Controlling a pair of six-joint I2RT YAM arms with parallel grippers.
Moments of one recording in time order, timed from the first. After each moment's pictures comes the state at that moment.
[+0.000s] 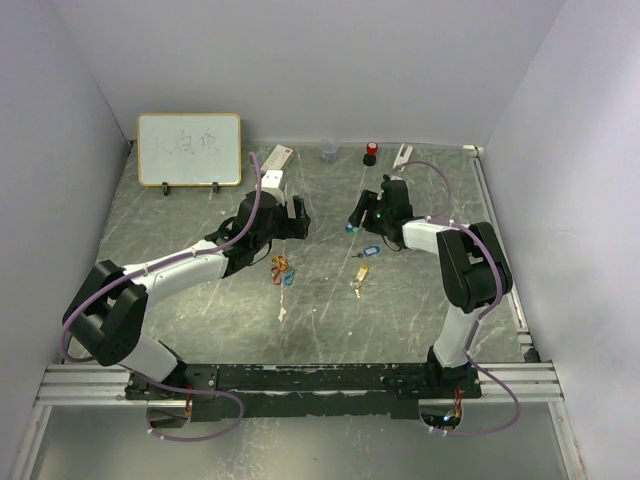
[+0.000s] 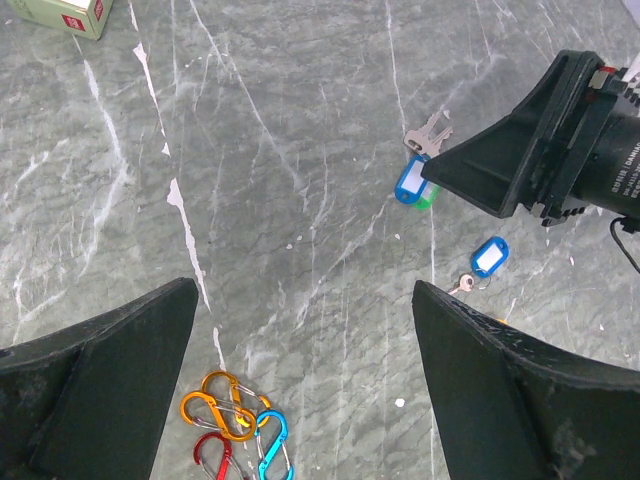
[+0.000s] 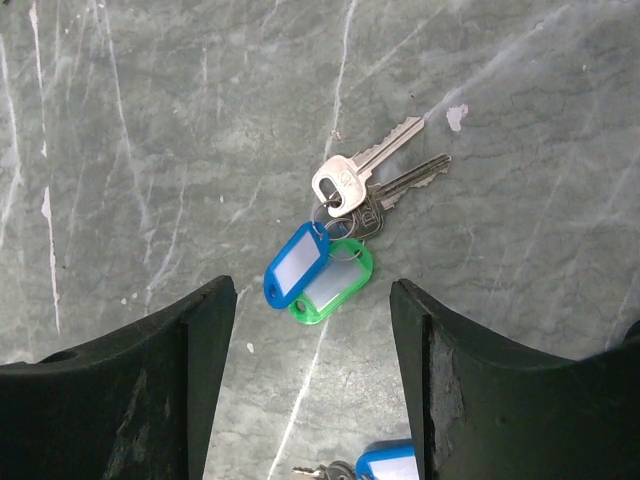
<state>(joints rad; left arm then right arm) -0.69 1.51 0.92 0.19 -0.22 -0.41 0.27 1.84 0.98 0.19 -0.10 0.50</state>
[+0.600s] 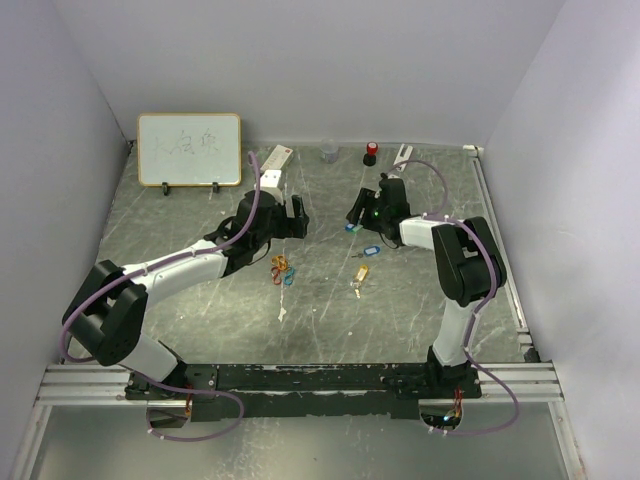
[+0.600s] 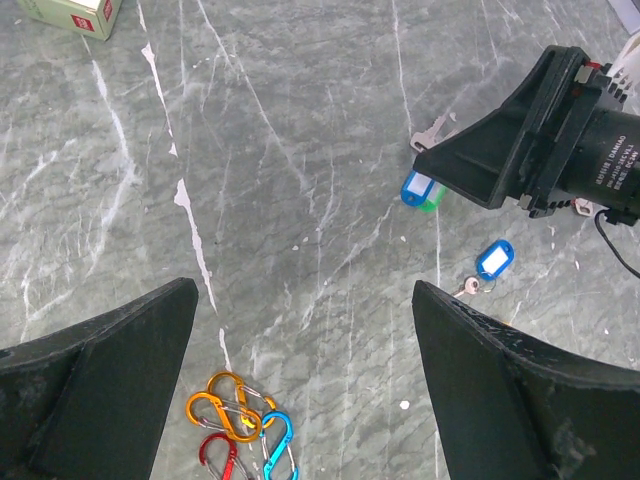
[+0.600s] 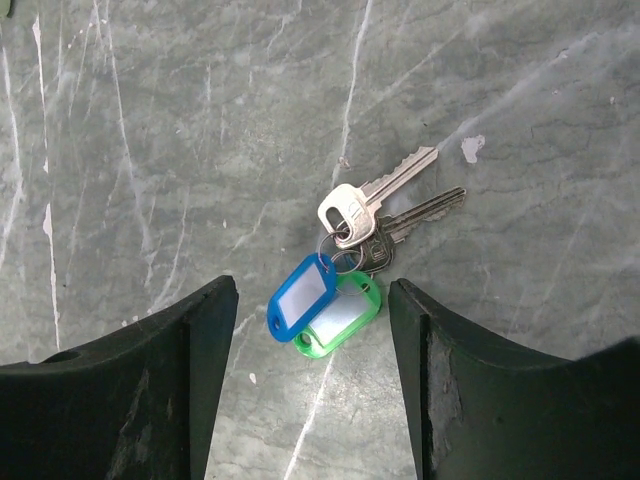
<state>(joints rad) -0.68 1.51 0.92 0.19 -0.22 -0.41 0.27 1.90 1.01 0.23 -0.12 0.50</state>
